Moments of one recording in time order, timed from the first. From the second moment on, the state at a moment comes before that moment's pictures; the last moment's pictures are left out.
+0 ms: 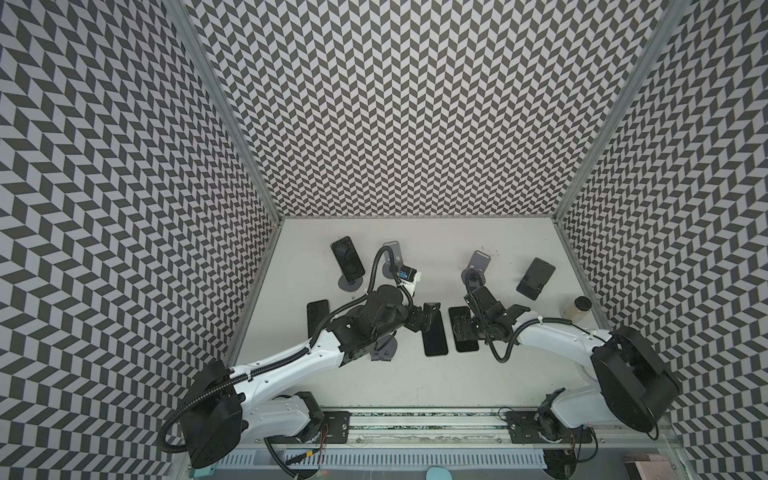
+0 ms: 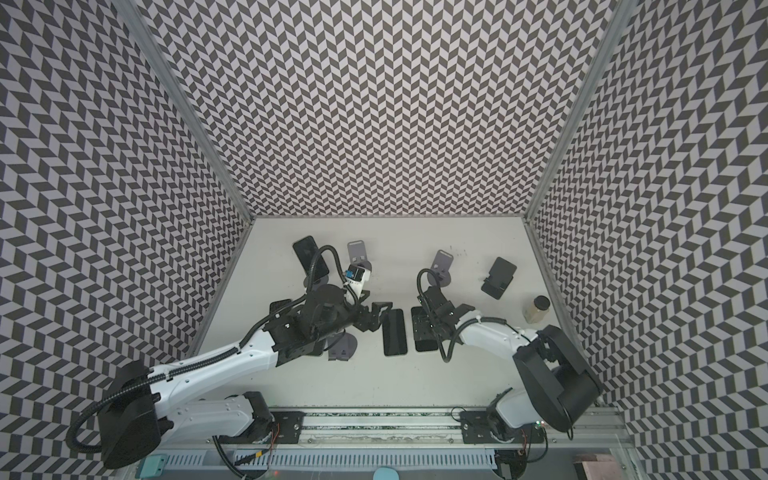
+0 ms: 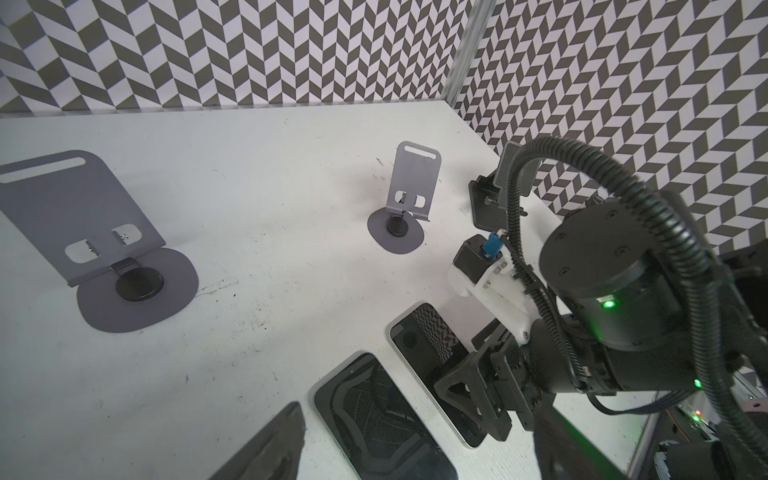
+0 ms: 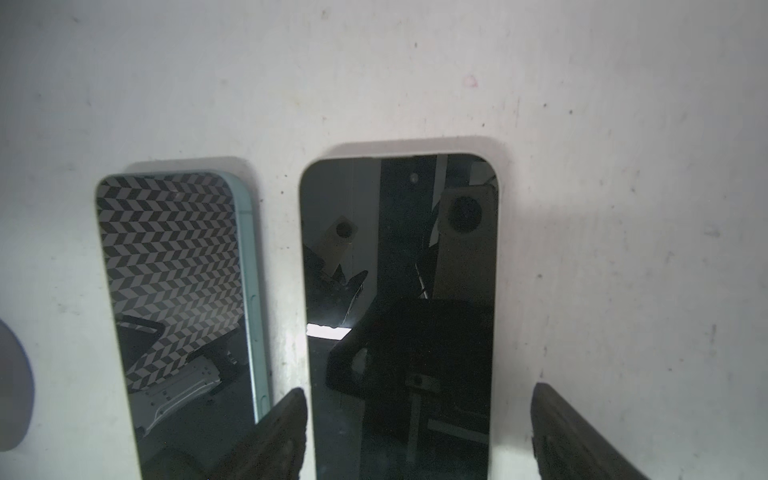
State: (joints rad) left arm -0.90 1.20 0.77 0.00 -0.07 -0.38; right arm 0.62 1.43 0.70 -0.39 0.04 0.57
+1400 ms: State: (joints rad) left arm -0.86 1.40 1.03 -0.10 -0.20 -0.38; right arm 0.62 1.02 0.73 -0.42 0.13 0.56
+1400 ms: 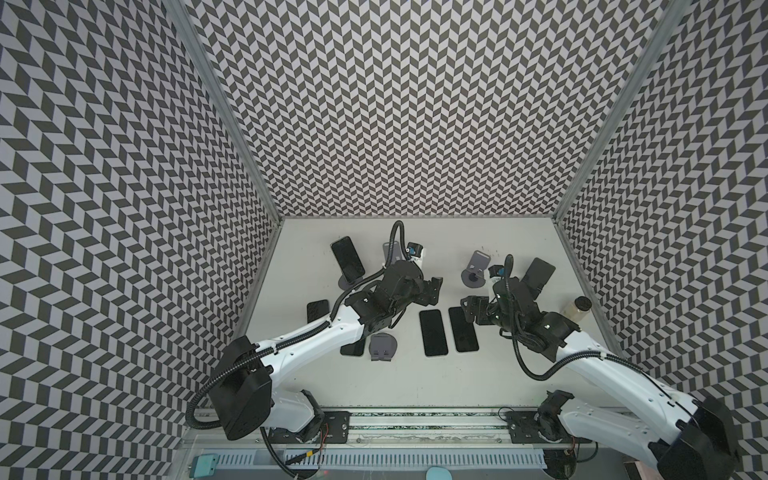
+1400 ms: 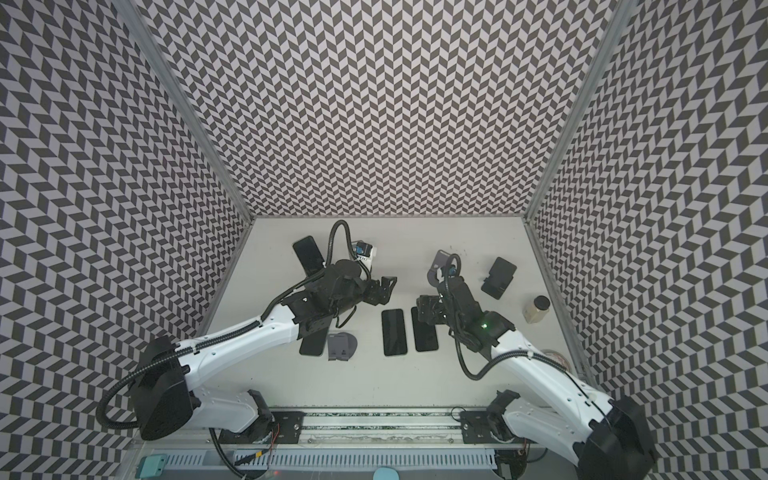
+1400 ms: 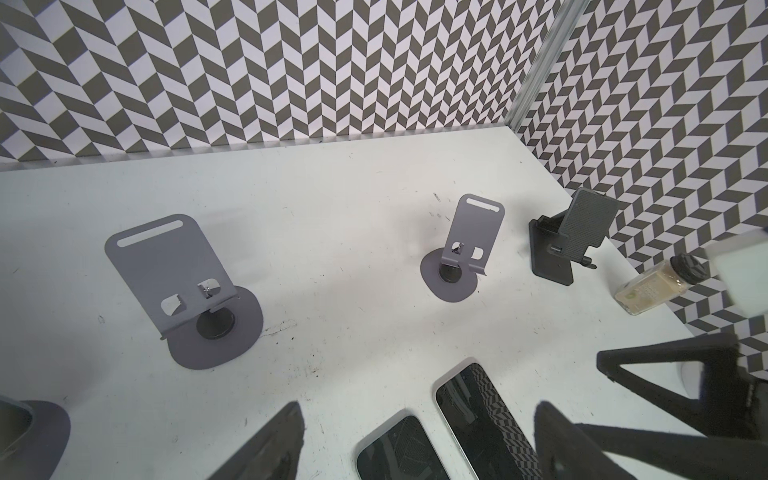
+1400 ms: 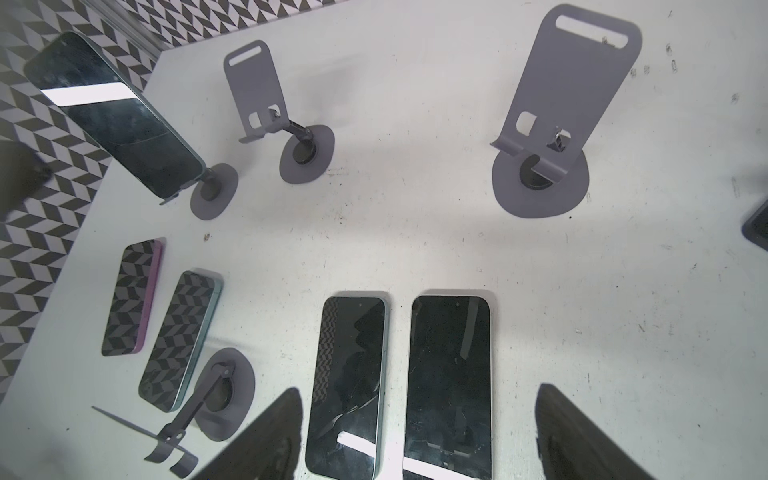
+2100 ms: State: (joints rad) left arm -0.82 1.43 1.03 -0.12 -0.37 -0.50; right arm 0.62 0.93 0.80 -0.47 0.20 0.49
